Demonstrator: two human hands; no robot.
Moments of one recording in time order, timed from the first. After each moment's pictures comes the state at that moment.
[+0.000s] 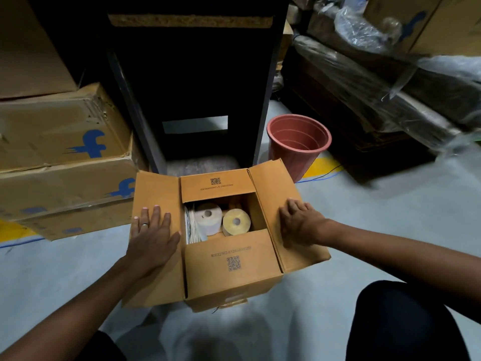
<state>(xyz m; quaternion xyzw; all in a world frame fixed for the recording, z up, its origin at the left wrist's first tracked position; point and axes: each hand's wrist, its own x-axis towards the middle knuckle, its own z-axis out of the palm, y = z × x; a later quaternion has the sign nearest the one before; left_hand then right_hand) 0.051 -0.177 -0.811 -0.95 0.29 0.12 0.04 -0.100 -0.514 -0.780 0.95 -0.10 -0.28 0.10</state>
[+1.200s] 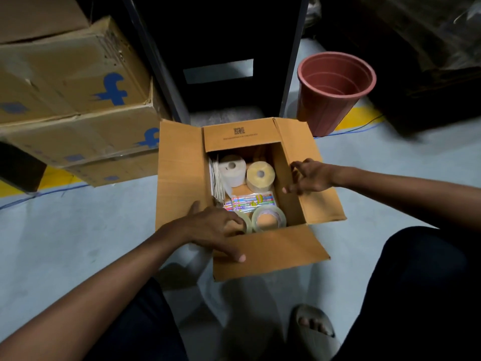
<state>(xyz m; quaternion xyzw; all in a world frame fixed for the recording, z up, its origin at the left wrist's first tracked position) -0.030 -0.203 -0.772 -0.82 0.40 0.40 -0.04 -0.078 -0.501 -0.781 0.92 -0.18 -0.32 -0.15</state>
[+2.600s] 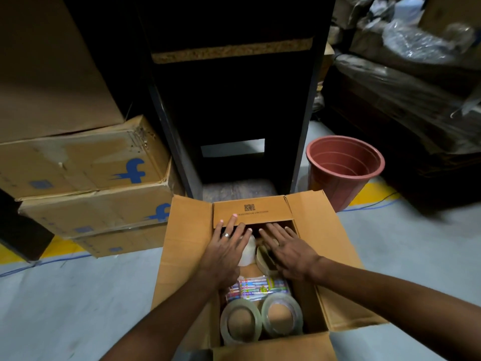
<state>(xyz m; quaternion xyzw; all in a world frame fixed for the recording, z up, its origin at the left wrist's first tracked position) 0.057 -0.264 -0.851 -0.88 0.46 -0.02 0.13 -0.027 -0.469 -0.845 0.99 0.08 -0.14 0.04</state>
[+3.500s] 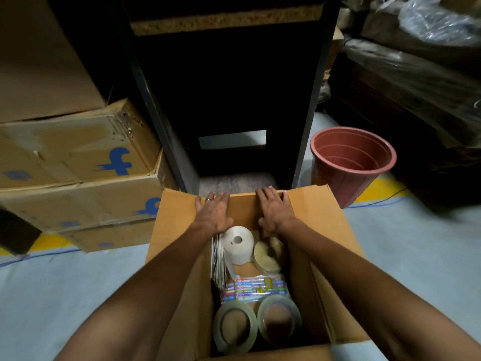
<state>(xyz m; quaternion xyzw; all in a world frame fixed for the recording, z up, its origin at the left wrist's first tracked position) 0.171 -0.316 -0.837 -0.96 0.27 0.12 -0.01 0.096 -0.489 -0.847 0.99 -0.09 -0.08 -0.08</state>
